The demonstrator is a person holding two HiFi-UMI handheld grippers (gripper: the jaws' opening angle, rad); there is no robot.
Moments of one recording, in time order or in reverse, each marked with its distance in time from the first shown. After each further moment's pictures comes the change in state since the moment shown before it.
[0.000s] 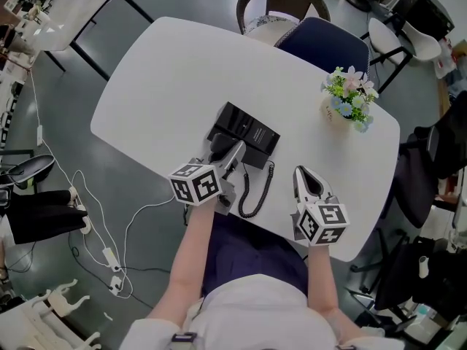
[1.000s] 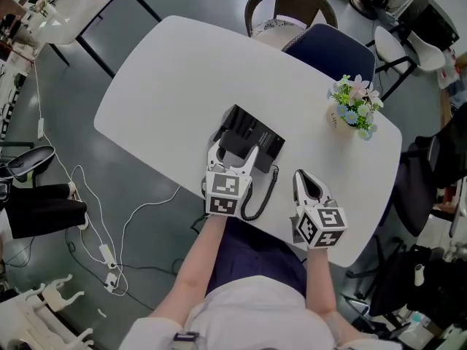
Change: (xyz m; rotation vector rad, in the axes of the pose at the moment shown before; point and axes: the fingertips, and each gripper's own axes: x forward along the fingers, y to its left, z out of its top) left arm 0.008 0.004 0.004 0.605 0.029 0.330; right arm 0.008 0.010 -0.001 -0.018 0.016 0.013
